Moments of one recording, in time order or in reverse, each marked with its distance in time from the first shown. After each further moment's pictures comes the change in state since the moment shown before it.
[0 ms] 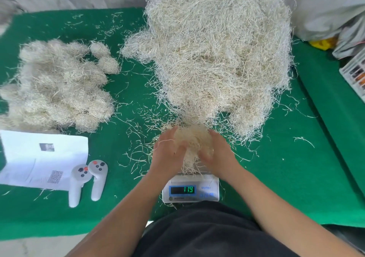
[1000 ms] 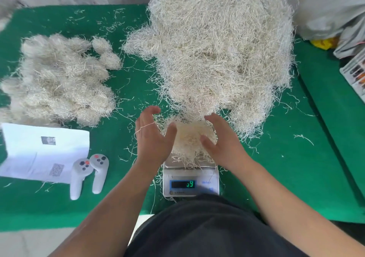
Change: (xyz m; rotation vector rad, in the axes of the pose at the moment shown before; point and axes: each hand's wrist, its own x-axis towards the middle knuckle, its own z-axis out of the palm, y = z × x) left_hand 0.005 0.007 -0.039 -0.041 0.424 0.140; right_hand 0.000 -0.011 -0.027 -0.003 0.089 -0.194
